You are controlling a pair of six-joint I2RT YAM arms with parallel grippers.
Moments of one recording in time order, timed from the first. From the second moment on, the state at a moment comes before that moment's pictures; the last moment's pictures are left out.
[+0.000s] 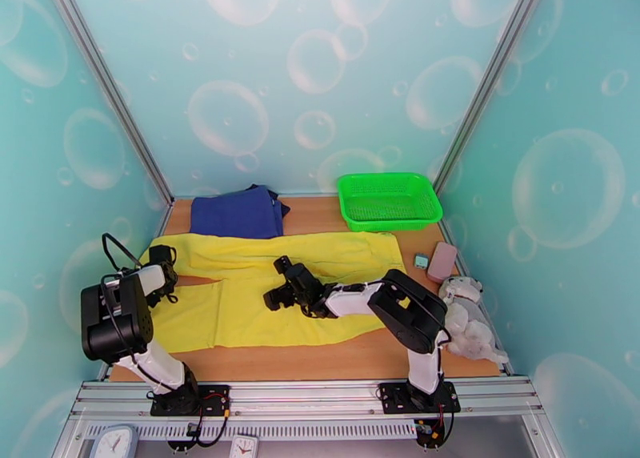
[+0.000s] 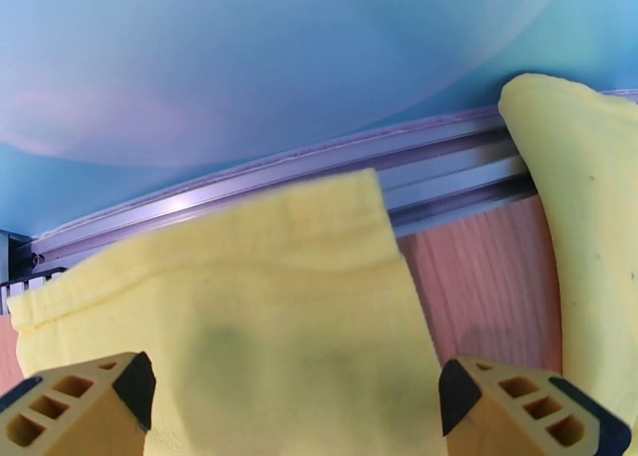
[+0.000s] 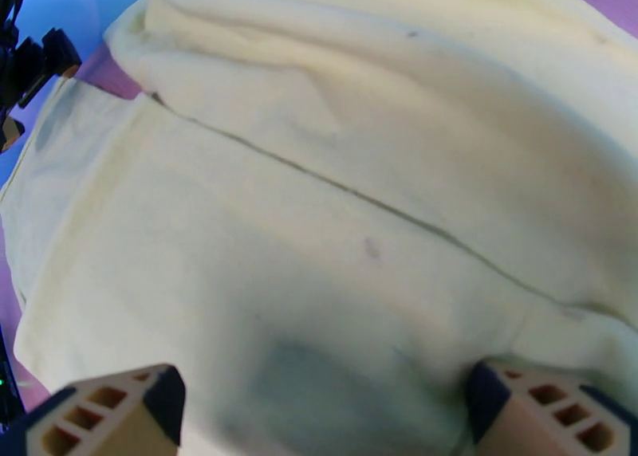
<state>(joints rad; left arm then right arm) 0.30 1.66 0.85 -0.40 -0.69 -0.83 0.89 1.93 0.98 0.25 -0.06 0.34</state>
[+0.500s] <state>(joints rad) 0.03 1.19 0.68 -0.25 -0.40 -0.61 0.72 1.68 0.79 0.27 -0.07 0.35</state>
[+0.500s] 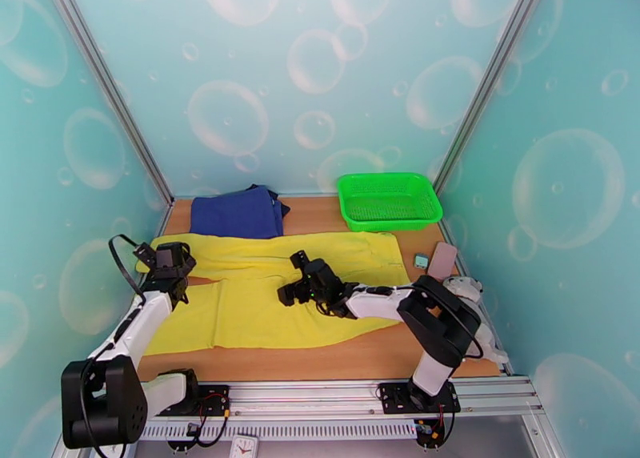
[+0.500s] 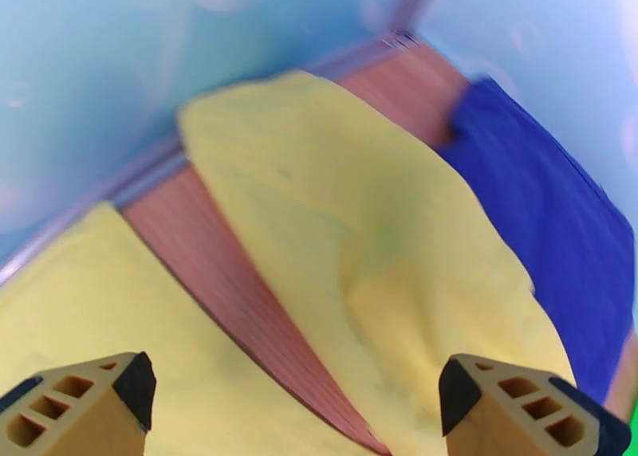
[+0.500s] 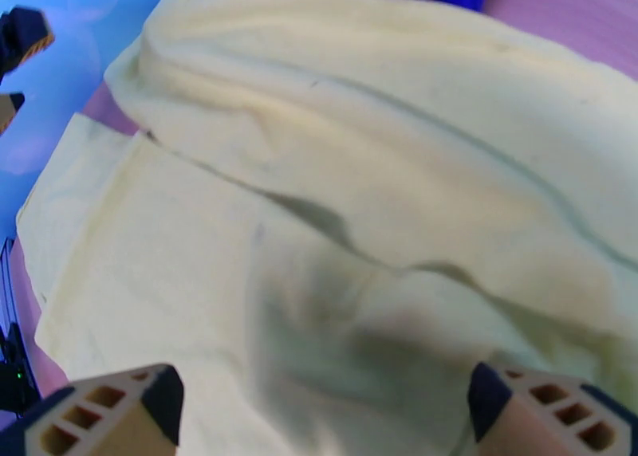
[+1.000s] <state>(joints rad) -0.06 1.26 0.49 -0.29 -0.20 -0.79 0.39 1.63 0.65 0.28 -0.02 0.57</state>
